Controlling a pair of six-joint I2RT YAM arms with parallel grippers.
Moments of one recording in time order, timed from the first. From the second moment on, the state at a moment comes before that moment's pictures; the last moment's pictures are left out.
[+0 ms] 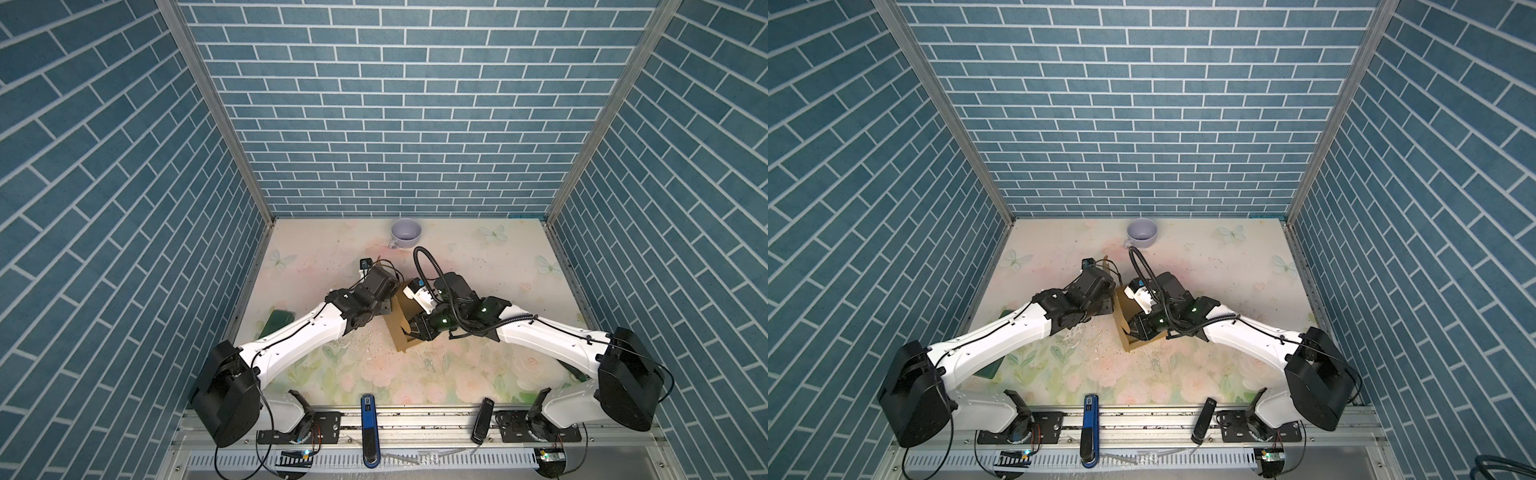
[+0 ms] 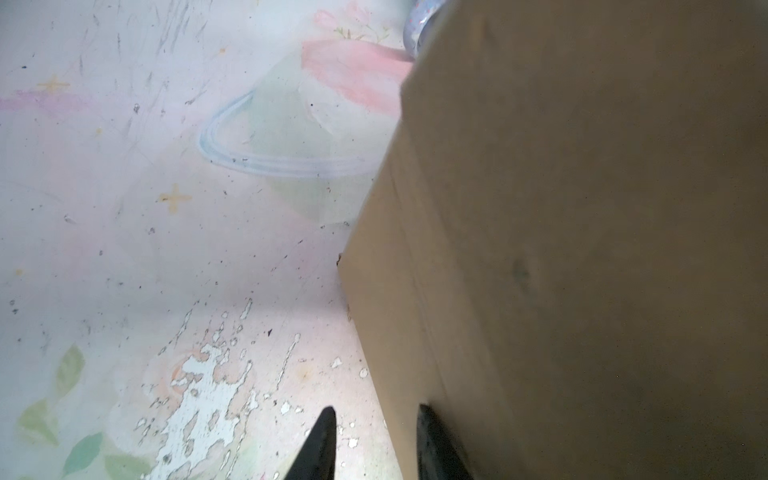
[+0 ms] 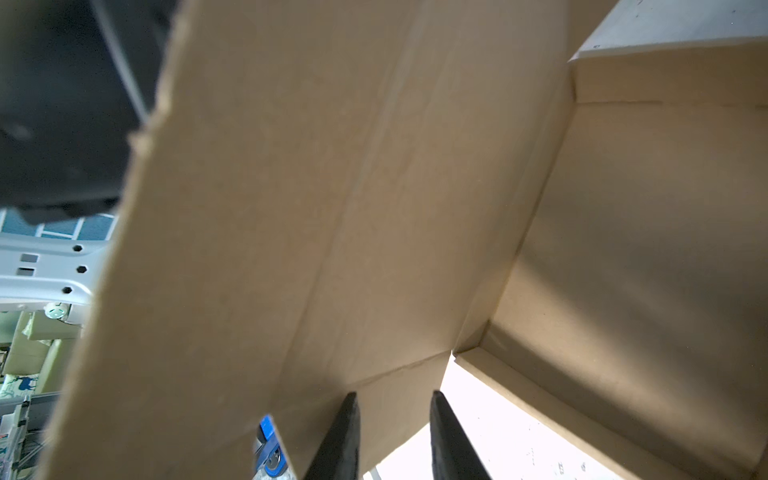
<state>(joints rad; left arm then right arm) -0.72 1.38 0.99 -0.55 -0.31 -0.72 0.92 1.43 0.94 -0.27 -0.50 0.38</state>
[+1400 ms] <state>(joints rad) -0.65 1.46 1.54 -1.11 0.00 -0.60 0.94 1.39 0.82 -0.03 -0.18 0.44</state>
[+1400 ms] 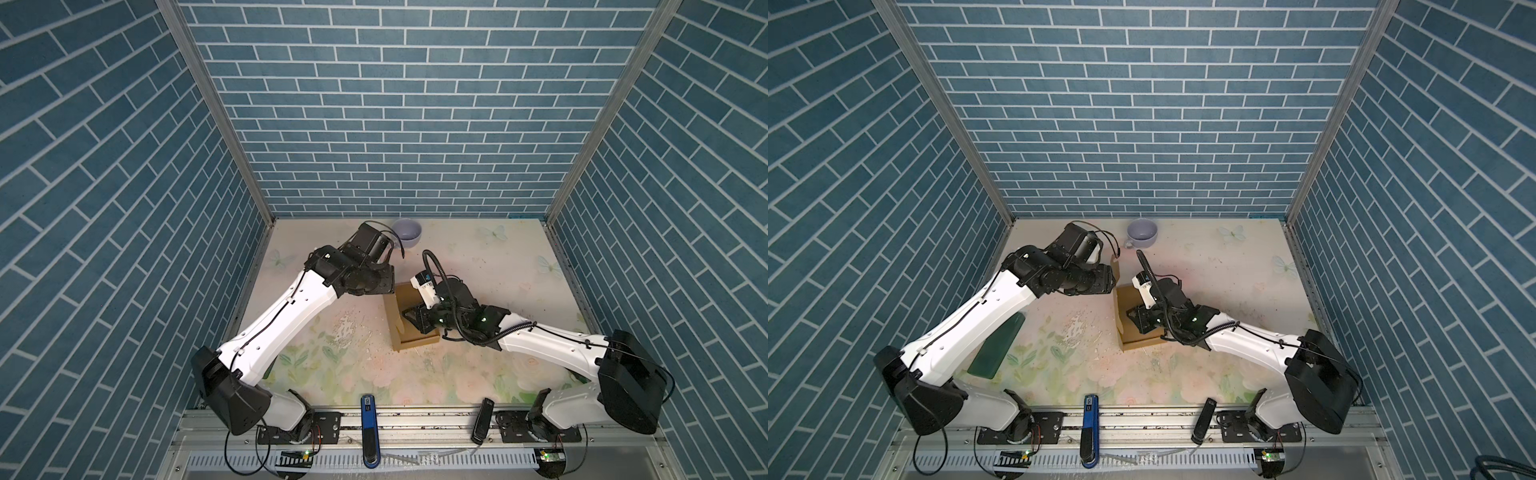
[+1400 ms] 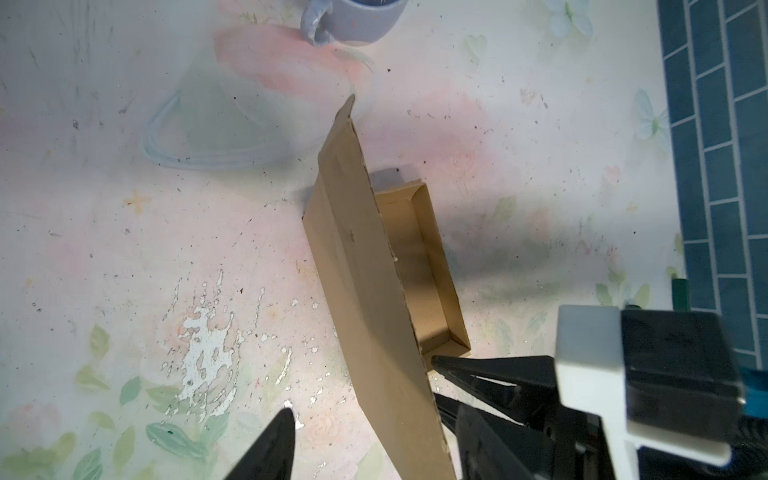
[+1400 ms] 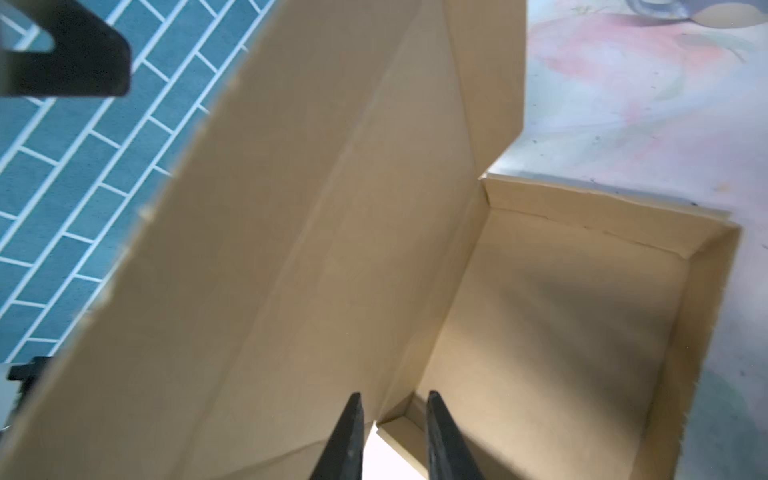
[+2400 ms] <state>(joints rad) -0.71 1.78 1.85 -1.37 -0.19 -0.58 0.72 1.24 0.78 -0.27 -0.10 0.41</state>
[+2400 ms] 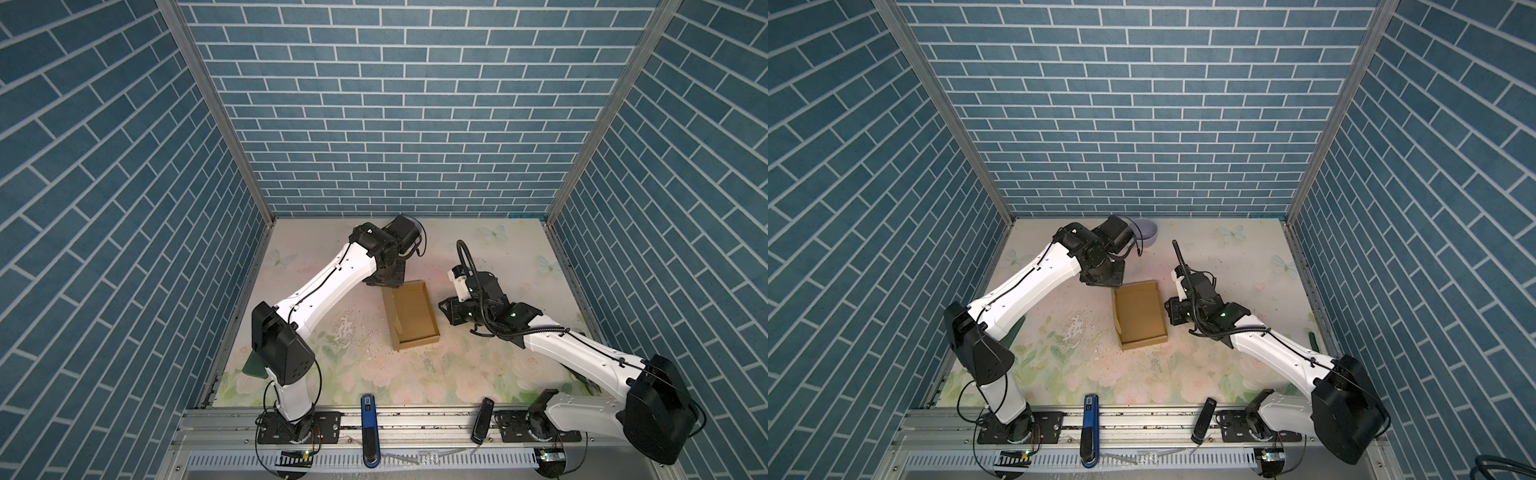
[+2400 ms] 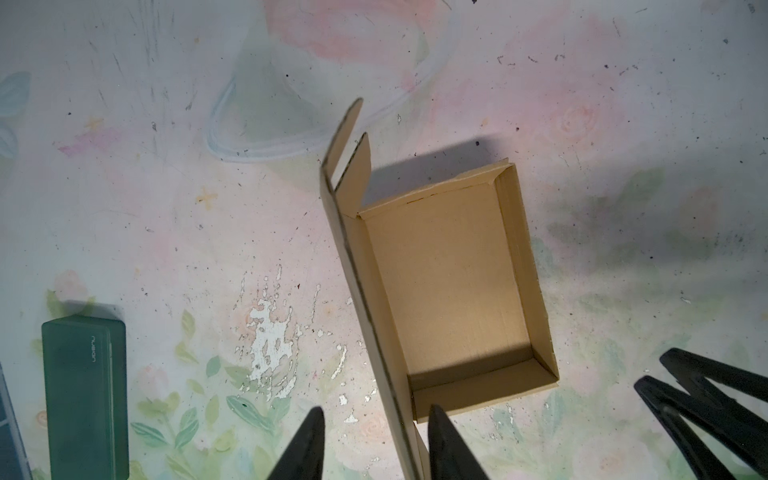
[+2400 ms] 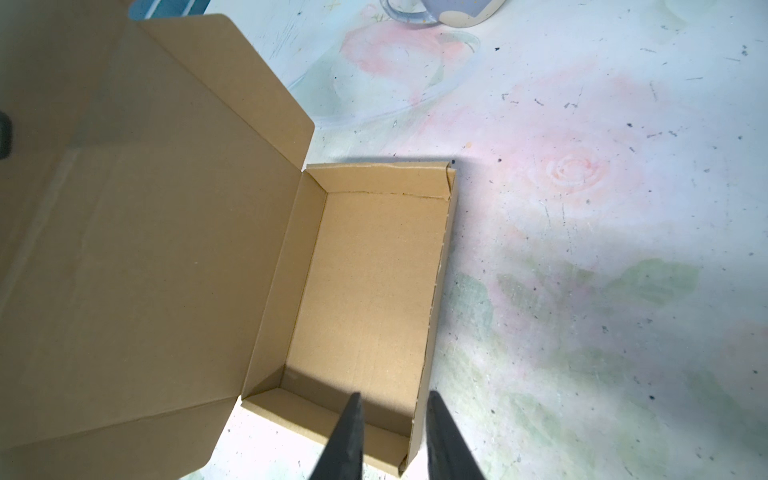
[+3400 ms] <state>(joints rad) -0.68 1.82 1.86 -1.41 -0.19 -0.30 0.61 1.27 0.86 -0.33 -0.11 0.33</state>
